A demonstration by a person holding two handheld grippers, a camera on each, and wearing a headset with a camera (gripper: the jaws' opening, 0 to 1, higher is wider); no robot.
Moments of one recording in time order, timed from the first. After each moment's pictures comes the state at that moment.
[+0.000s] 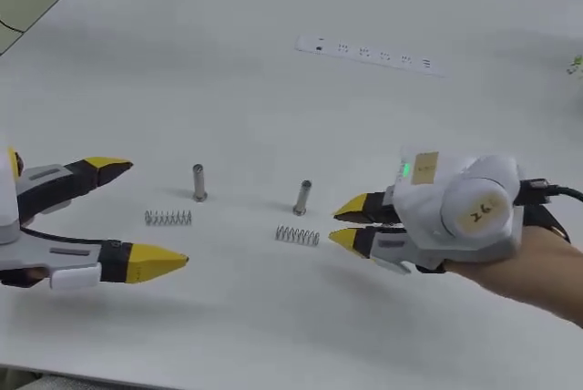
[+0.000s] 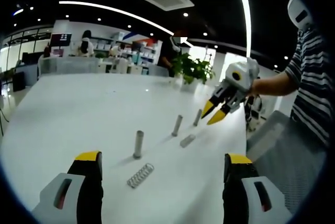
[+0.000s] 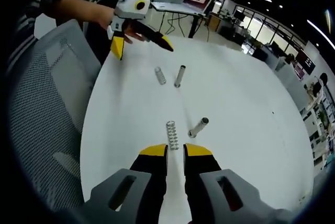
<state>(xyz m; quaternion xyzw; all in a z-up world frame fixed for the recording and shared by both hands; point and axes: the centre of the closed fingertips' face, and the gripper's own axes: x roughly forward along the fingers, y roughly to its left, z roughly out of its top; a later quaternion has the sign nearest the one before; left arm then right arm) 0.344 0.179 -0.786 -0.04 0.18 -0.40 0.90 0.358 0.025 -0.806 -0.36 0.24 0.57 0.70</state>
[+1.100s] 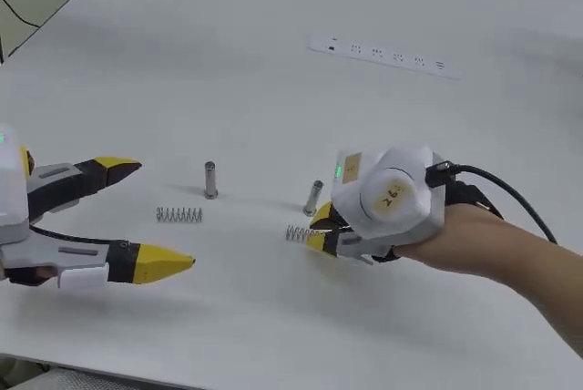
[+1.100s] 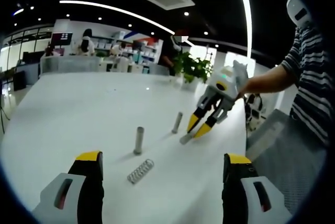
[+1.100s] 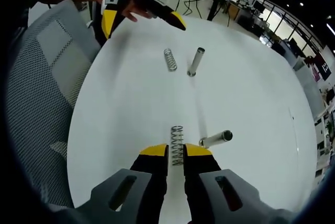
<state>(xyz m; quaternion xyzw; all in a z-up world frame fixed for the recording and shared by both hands) 0.339 0.183 -0.790 -0.04 0.19 -0.39 0.90 0.367 0.049 -0.852 -0.40 0.29 0.59 0.64</state>
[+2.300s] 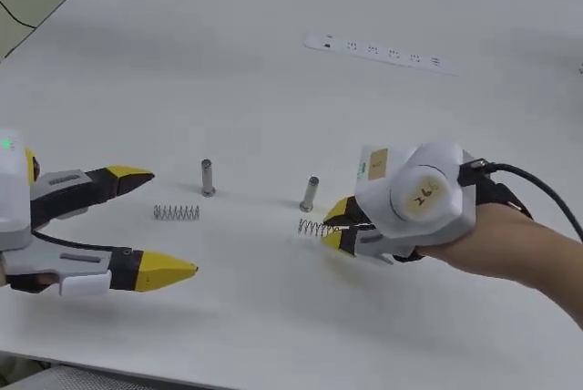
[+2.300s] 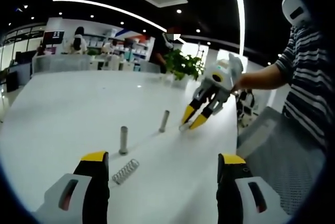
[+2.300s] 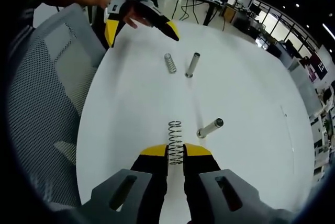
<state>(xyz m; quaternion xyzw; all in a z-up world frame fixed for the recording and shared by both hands) 0.325 0.162 -0.788 -0.03 0.20 -0.43 0.88 0.357 0.028 -0.827 -0.39 0.28 0.58 0.66</state>
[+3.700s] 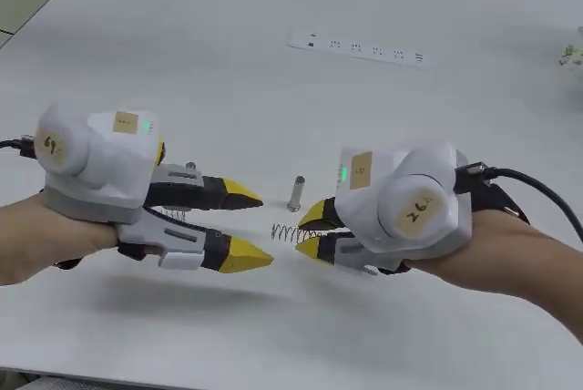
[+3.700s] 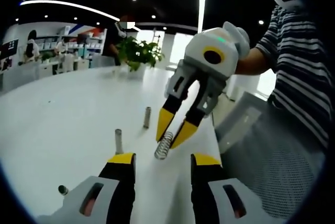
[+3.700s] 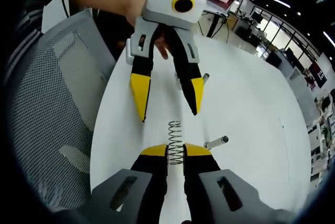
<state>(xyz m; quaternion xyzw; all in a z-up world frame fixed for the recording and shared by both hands) 0.332 0.057 -0.785 0.04 0.20 -0.59 0.78 0.334 0.045 -0.805 -0.39 0.25 0.59 0.66</state>
